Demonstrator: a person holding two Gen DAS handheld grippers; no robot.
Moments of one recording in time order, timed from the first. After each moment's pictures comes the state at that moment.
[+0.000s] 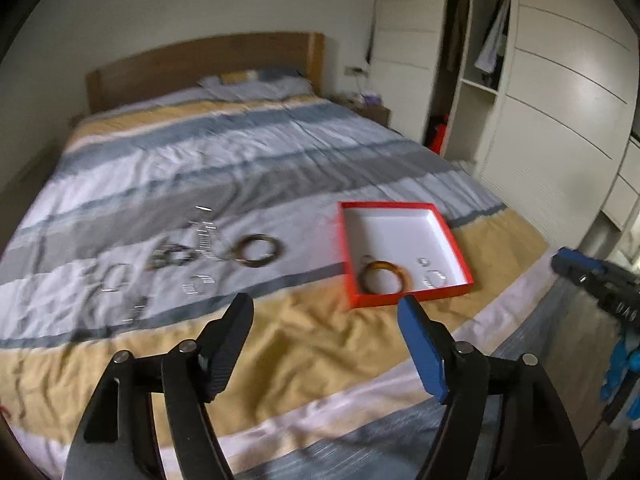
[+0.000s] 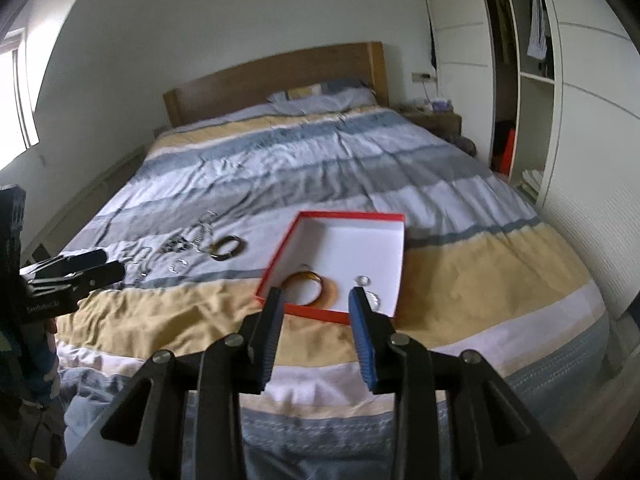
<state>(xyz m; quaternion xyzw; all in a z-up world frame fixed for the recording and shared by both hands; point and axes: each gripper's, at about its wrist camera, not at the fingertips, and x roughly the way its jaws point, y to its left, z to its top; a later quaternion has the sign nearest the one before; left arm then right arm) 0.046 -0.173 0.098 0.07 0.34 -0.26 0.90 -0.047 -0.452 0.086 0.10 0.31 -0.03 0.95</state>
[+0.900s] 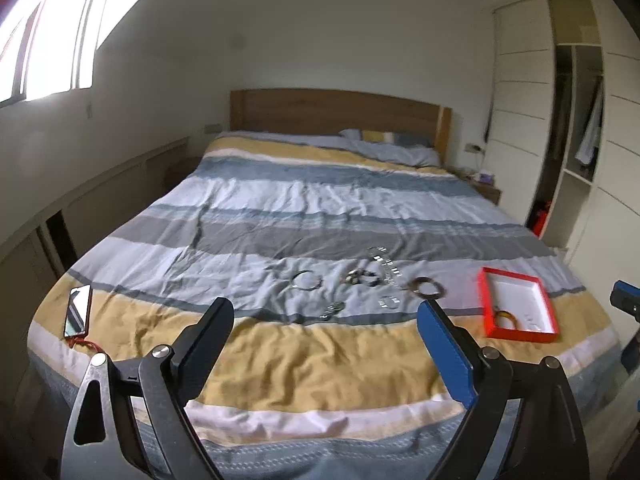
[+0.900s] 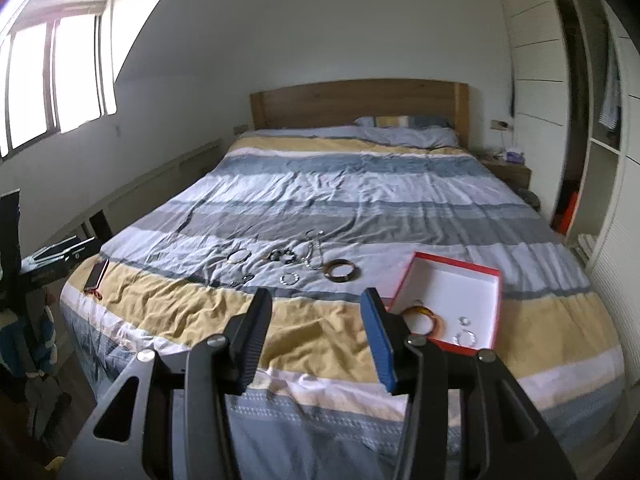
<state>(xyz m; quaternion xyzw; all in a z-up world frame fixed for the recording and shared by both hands) -0.005 0.056 0.147 -0.01 0.27 -0.06 0.96 -0.042 -0.306 0.140 0.03 0.29 0.10 0.95</state>
